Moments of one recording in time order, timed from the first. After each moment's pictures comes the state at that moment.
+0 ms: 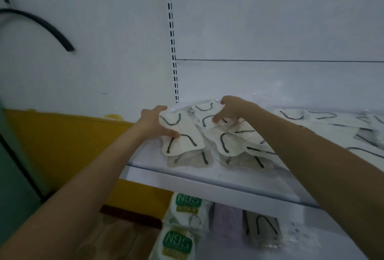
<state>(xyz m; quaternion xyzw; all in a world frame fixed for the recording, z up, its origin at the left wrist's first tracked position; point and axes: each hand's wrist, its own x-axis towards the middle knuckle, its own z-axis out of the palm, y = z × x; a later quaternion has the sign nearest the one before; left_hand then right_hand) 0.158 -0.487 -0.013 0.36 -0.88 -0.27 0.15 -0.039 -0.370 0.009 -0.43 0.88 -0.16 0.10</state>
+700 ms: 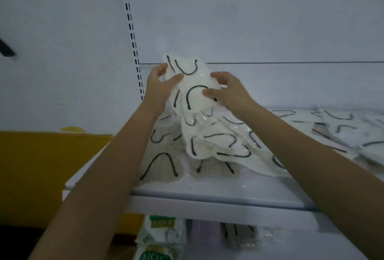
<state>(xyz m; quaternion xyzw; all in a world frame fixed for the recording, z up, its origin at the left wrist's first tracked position) 0.036 -0.464 0.031 0.15 -0.66 -0.60 0.43 -0.048 -0.313 0.028 -0.36 0.69 -0.63 0.05</state>
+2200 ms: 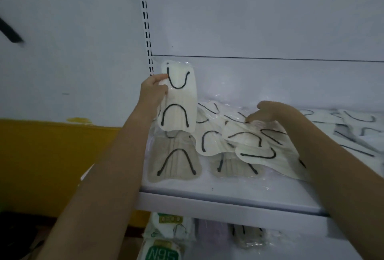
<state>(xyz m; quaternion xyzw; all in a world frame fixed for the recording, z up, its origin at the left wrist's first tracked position) 0.058 -0.513 0.006 0.23 -0.67 -0.58 0.42 -0.101 -0.291 0.002 -0.25 0.96 -0.13 0.09</state>
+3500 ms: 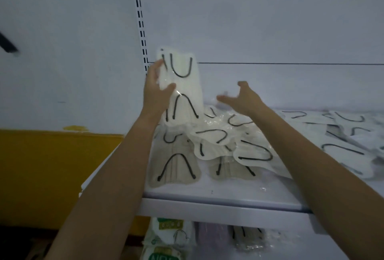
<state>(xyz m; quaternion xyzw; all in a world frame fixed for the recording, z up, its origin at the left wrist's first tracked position) 0.060 -0.494 0.011 0.09 -0.72 -0.46 0.51 -0.053 -0.321 0.020 -0.26 0.88 -0.41 0.00</state>
